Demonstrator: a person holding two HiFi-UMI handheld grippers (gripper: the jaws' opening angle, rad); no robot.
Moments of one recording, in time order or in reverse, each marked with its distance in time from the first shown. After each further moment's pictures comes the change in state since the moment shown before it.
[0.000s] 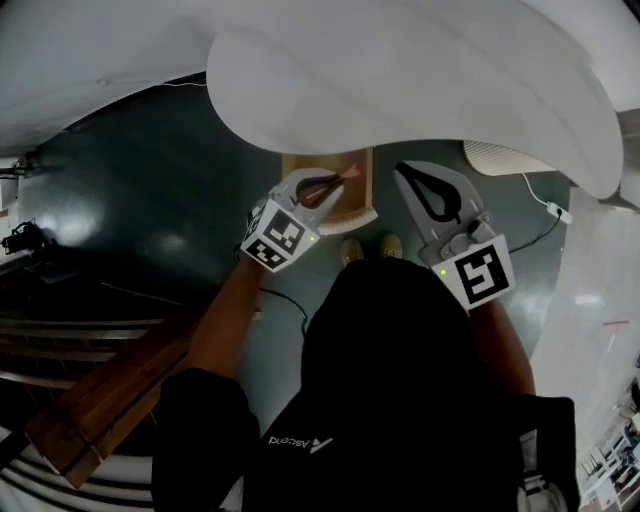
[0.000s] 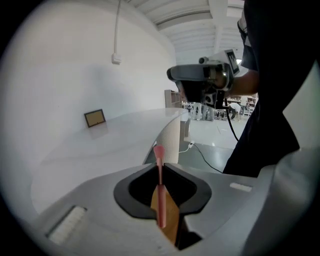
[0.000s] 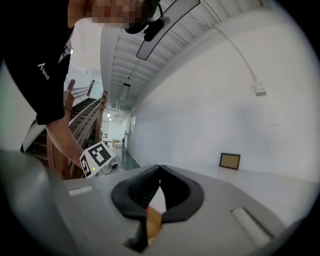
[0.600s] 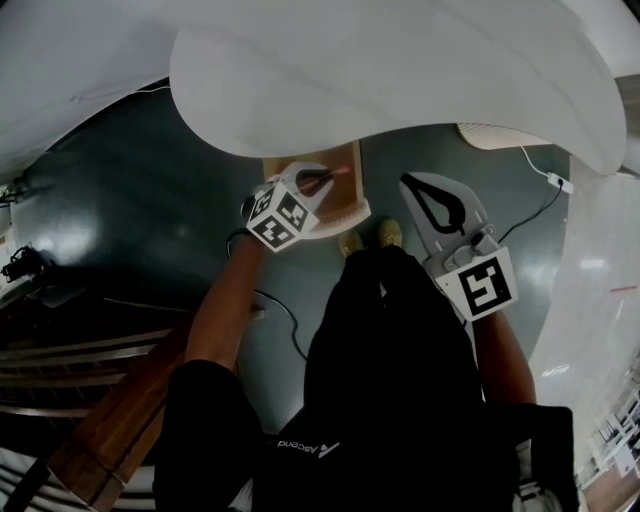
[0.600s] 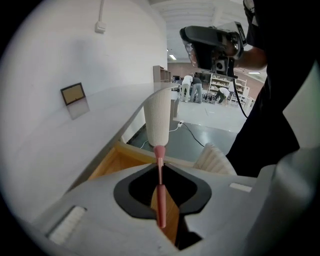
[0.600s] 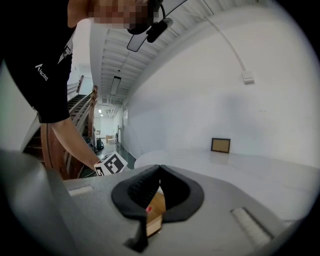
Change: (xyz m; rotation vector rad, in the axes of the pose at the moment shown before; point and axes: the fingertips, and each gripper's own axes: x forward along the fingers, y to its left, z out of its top) left arm 0.067 -0.001 -0.089 0.074 0.212 -0.162; right arm -0.012 -0.003 -0.056 0.068 0.088 -0.084
